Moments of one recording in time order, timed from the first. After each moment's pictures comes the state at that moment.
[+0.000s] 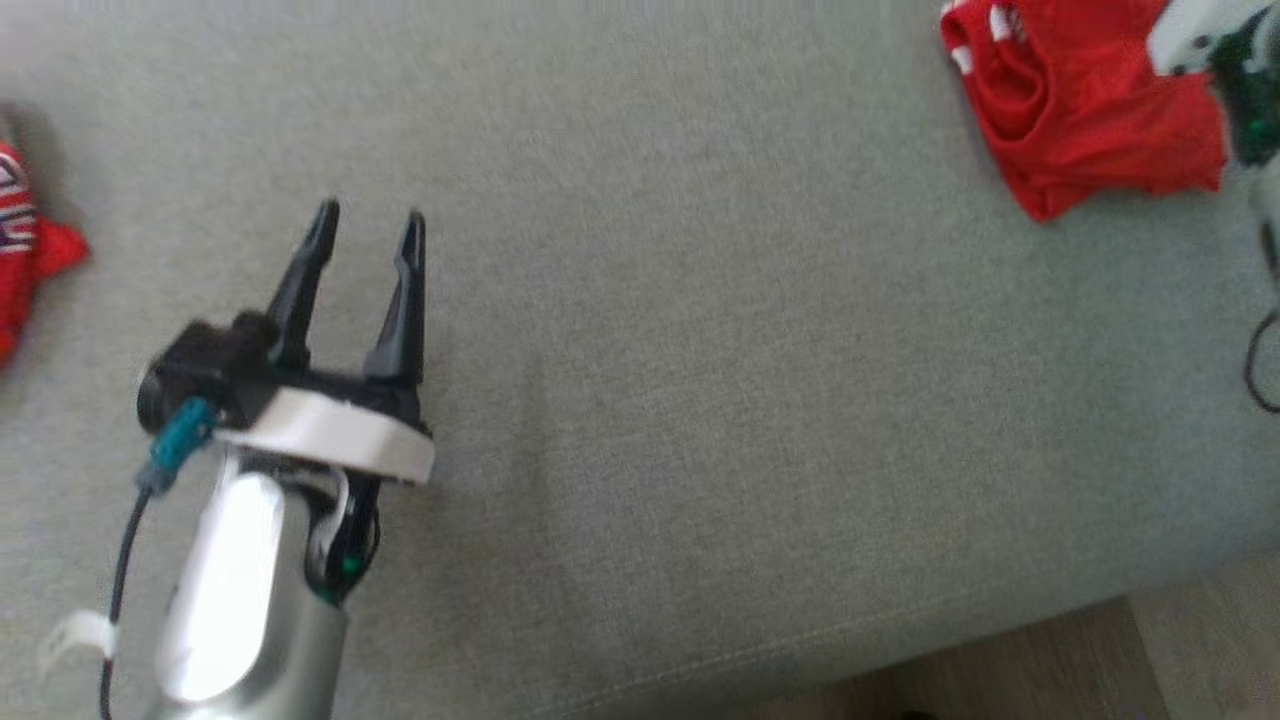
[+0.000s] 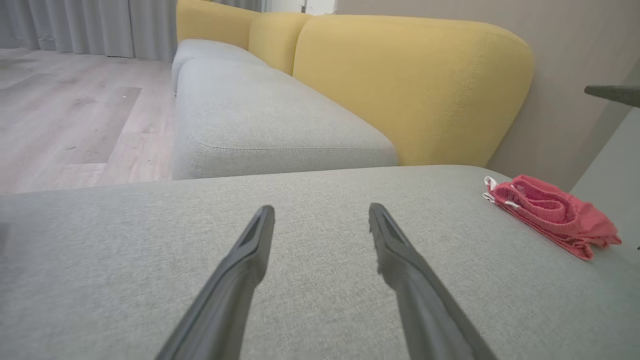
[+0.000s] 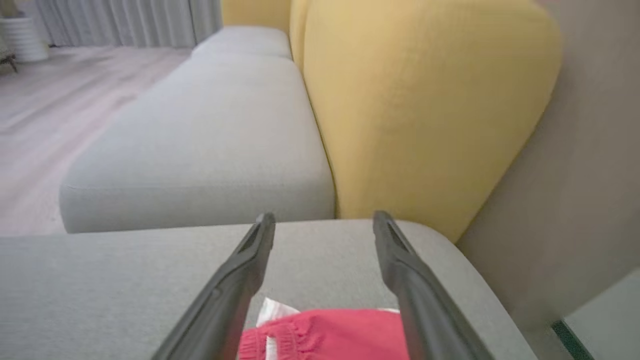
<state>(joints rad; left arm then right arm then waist) -0.34 0.09 -0.17 0.24 -0.21 -0.13 -0.26 -1.25 -0.32 0.39 1.20 0.41 0.13 -0.07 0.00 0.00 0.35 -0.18</state>
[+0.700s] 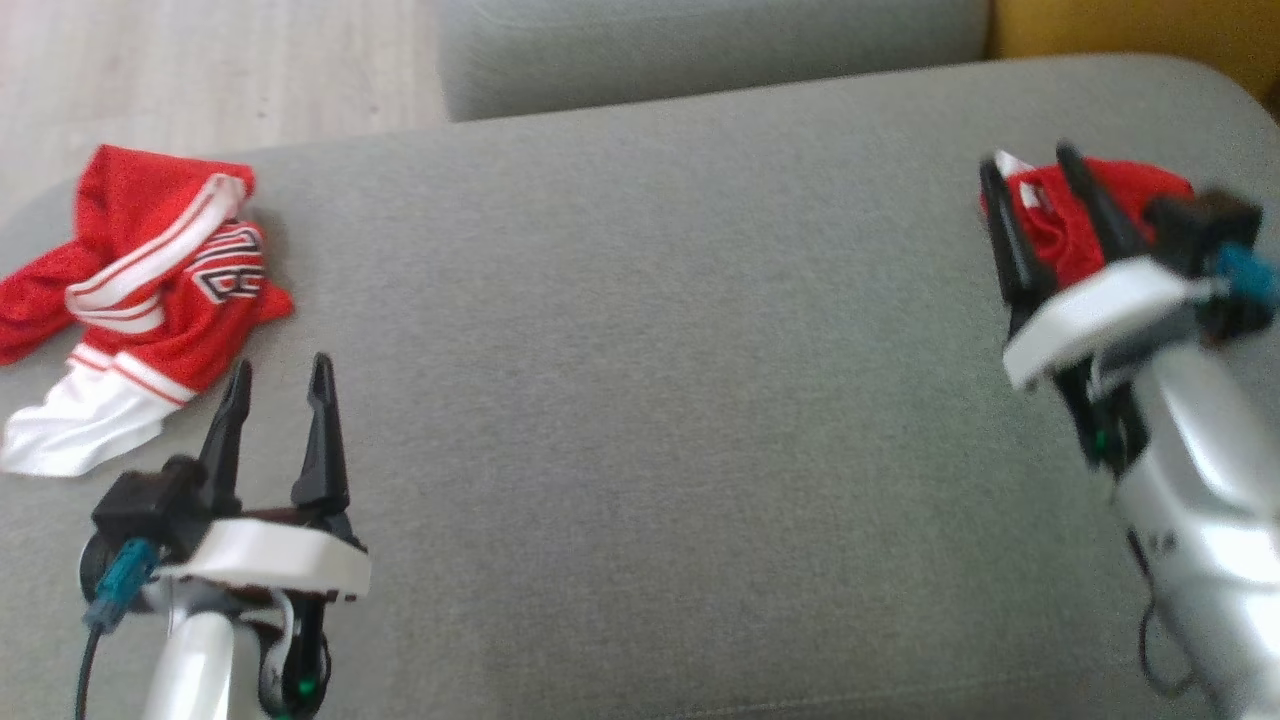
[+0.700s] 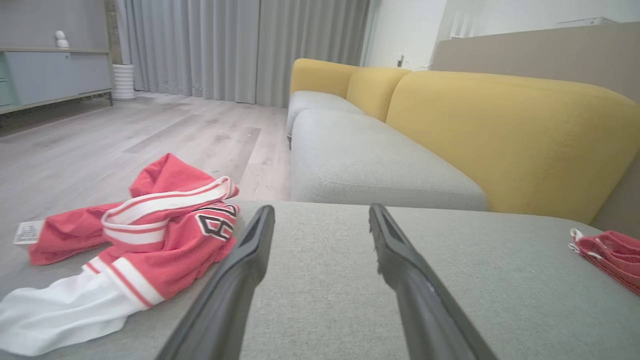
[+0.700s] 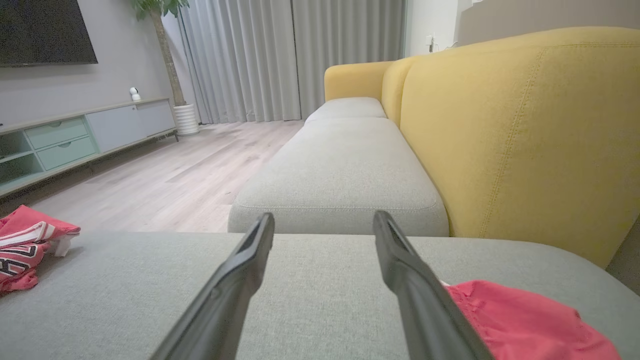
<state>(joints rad) -0.10 0.07 -0.01 0.21 -0.21 -0.08 -0.26 -0.66 -0.30 0.38 0.72 0.47 0.13 -0.19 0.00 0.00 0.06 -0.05</state>
